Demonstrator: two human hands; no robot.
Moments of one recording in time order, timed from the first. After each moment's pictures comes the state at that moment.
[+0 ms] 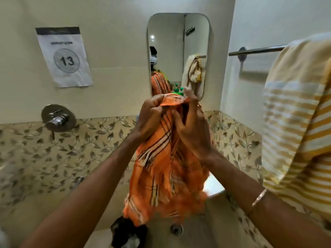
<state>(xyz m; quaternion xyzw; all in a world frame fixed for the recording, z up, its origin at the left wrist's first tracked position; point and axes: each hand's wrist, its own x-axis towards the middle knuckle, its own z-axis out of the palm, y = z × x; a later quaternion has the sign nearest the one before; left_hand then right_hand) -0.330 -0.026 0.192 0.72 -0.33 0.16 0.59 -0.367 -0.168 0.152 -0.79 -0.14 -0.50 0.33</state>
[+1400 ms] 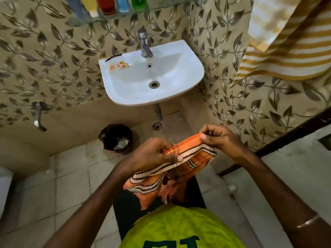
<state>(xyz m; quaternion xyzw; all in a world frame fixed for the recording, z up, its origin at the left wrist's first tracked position) -0.488 -0.017 -0.084 0.81 -0.34 -0.35 0.32 -0.584 -0.259 -0.102 -0.71 0.05 0.06 0.70</state>
